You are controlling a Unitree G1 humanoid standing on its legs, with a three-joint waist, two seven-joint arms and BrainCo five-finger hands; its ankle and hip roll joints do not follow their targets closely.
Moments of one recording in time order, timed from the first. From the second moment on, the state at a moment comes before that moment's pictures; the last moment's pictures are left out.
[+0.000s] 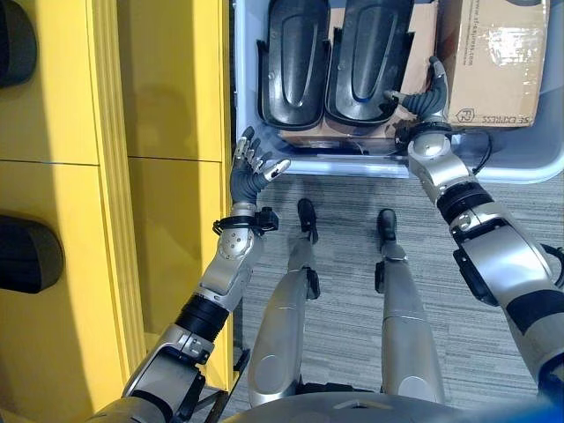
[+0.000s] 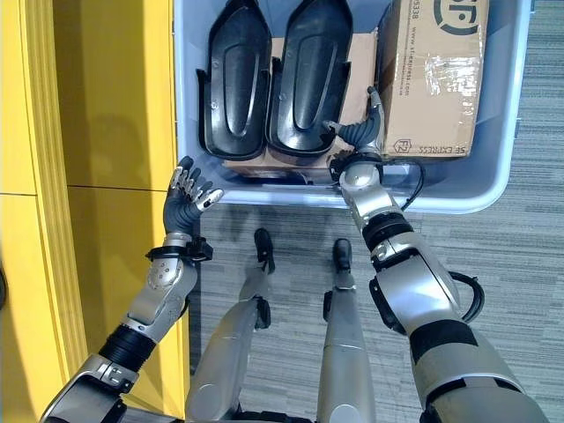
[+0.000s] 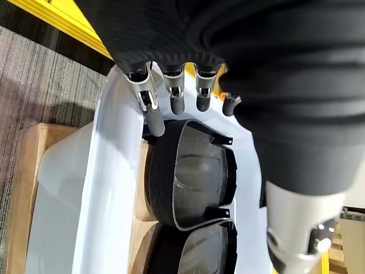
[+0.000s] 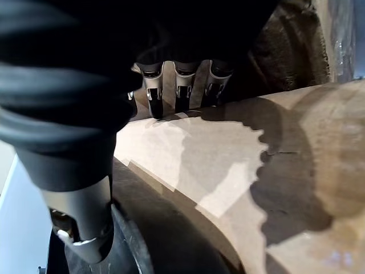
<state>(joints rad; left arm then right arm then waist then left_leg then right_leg) -0.36 0.29 -0.34 0.18 -0.49 -0.28 0.40 -1.16 -0.37 0.42 1.10 0.29 -0.09 -0.52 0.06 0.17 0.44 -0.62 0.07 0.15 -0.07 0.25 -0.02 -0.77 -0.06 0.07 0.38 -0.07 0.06</state>
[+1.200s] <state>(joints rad) -0.37 0.32 -0.36 0.16 -0.49 -0.29 0.39 -1.34 -0.49 0.44 1.27 0.29 -0.07 -0.51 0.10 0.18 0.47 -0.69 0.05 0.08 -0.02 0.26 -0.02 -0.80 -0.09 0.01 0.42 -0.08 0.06</state>
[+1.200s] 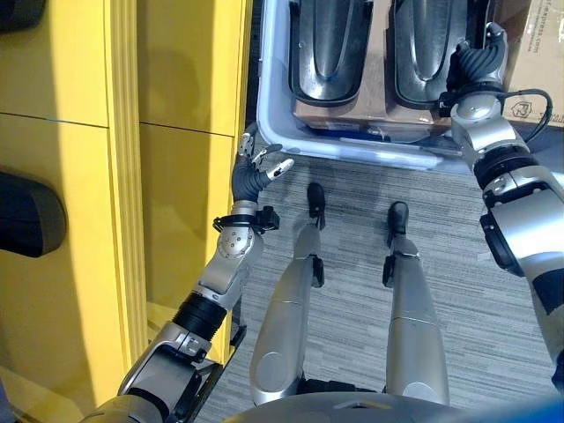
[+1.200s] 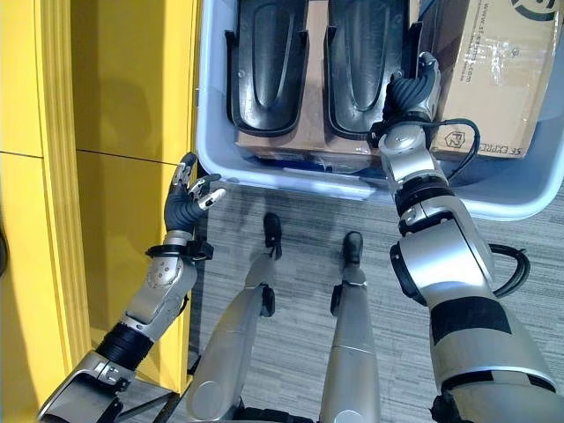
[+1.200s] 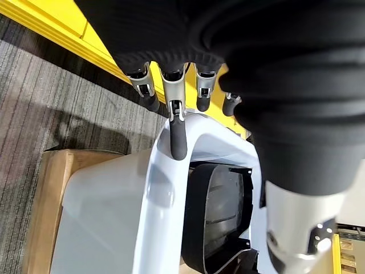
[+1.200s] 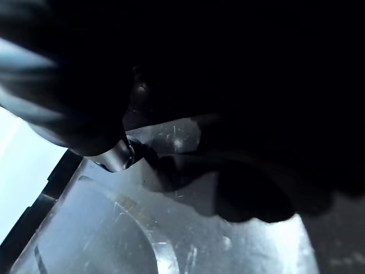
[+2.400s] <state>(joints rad) -0.25 0.33 -0.28 0.15 -0.50 -0.25 0.37 -0.89 -0.31 0.28 0.59 0.41 -0.11 -0.53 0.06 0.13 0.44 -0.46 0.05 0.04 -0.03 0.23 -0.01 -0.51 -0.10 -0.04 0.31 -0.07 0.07</state>
